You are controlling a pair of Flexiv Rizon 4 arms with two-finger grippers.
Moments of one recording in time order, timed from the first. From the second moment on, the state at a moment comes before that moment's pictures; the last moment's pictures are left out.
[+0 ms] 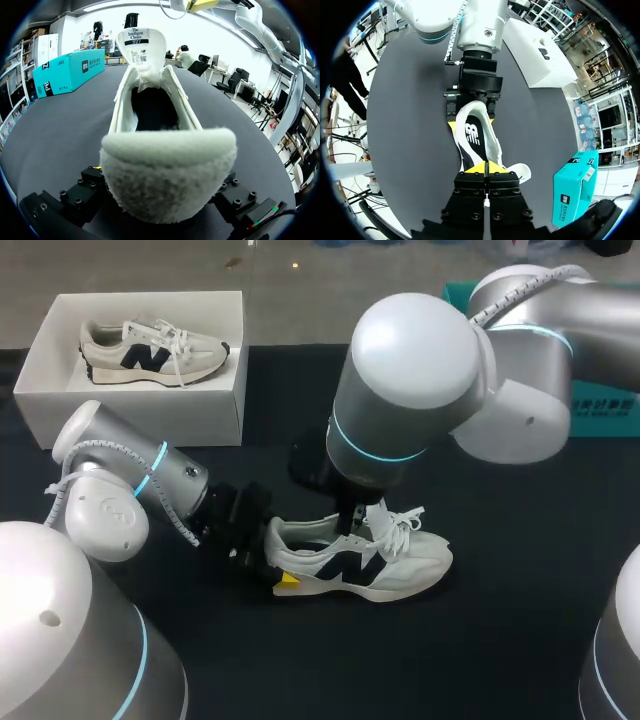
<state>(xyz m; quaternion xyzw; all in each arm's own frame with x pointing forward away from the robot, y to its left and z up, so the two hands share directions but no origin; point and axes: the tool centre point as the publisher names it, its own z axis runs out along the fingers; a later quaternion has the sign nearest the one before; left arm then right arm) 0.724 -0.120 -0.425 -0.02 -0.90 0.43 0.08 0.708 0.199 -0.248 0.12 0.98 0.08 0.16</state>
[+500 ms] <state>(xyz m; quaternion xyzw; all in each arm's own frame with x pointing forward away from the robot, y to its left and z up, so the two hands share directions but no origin) 0.724 -0.120 -0.425 -0.02 -0.90 0.43 0.08 0.717 0.196 -0.278 0.09 0.98 0.04 0.14</state>
